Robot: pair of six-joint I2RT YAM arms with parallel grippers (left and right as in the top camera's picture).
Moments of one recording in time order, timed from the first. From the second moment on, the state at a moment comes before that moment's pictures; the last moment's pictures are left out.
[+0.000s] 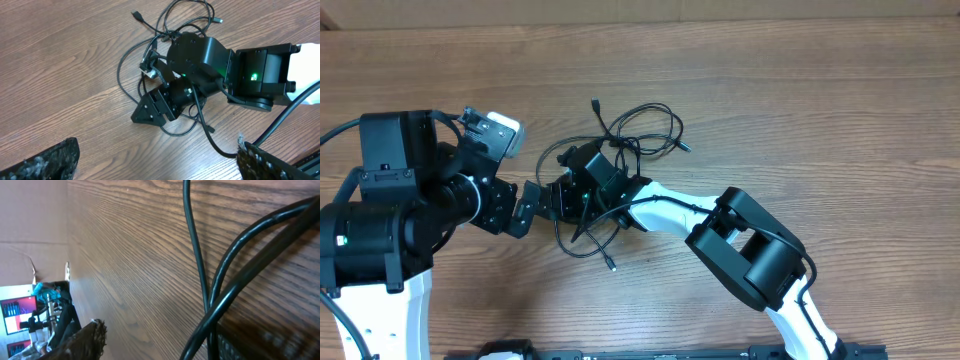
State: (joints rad) left arm 0.05 1.18 1.60 -1.42 0.29 0.40; right arm 0.87 2.24 1.39 0.11 -0.52 0.91
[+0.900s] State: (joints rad) left arm 0.05 1.19 1.60 -1.44 0.28 0.40; right arm 0.84 2.23 1.41 0.19 -0.51 1.01
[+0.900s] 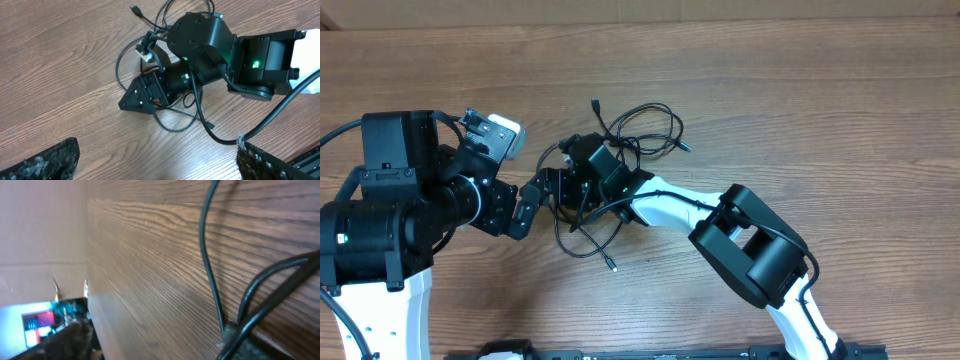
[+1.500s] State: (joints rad) left arm 0.05 1.19 1.60 -1.44 0.28 0.40; right arm 0.85 2.26 1.41 0.20 -0.52 1.01
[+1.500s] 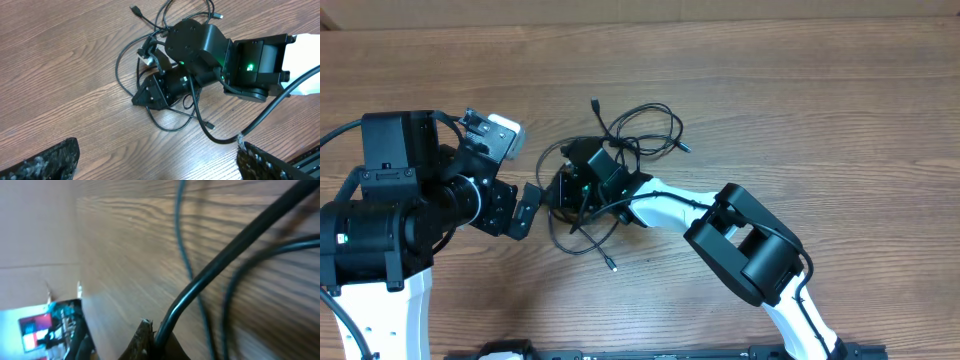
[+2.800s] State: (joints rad) left arm 0.05 1.19 1.60 -1.44 0.28 0.40; right arm -0.07 1.12 1.58 0.20 -0.69 1.08
